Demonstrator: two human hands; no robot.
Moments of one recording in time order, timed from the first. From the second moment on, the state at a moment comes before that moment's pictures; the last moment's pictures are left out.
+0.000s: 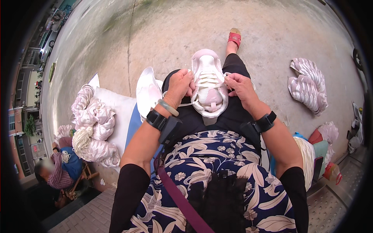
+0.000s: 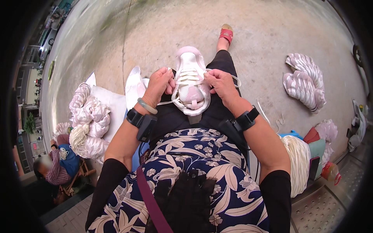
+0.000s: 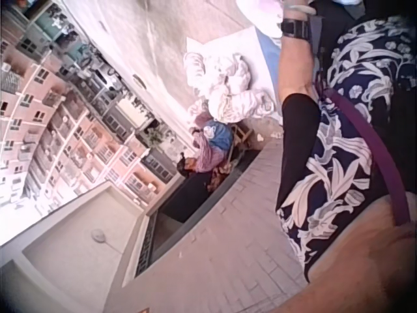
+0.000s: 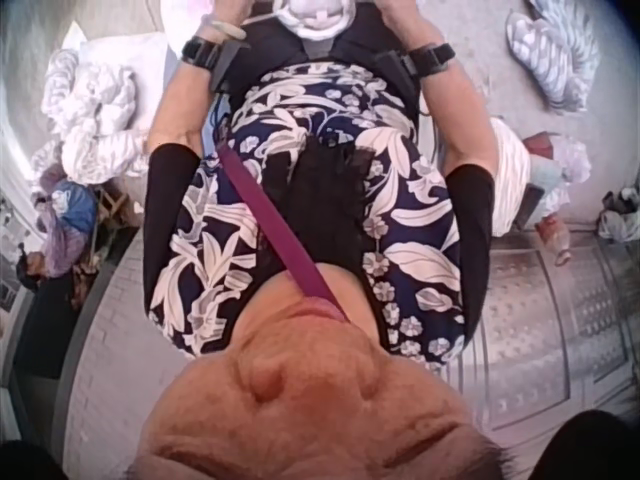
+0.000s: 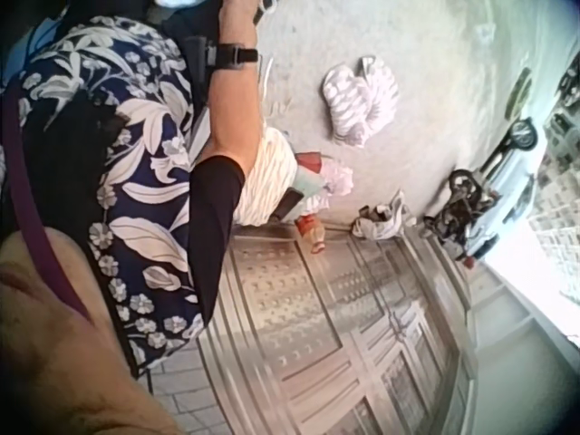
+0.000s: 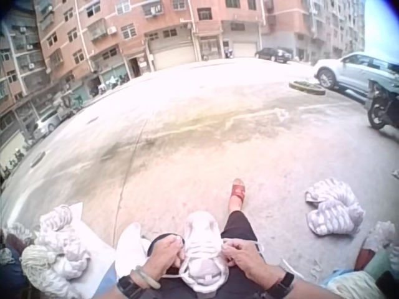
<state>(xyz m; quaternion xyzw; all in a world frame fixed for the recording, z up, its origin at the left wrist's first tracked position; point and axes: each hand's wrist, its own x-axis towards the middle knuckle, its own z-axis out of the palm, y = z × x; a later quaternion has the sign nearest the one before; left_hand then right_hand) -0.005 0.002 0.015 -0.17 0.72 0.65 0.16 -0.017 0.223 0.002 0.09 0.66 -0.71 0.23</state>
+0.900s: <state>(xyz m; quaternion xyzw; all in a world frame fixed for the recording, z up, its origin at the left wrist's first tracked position) 0.040 -0.003 0.012 -0.20 0.61 0.76 0.10 -0.001 0.227 -0.017 0.07 0.58 -0.79 0.20</state>
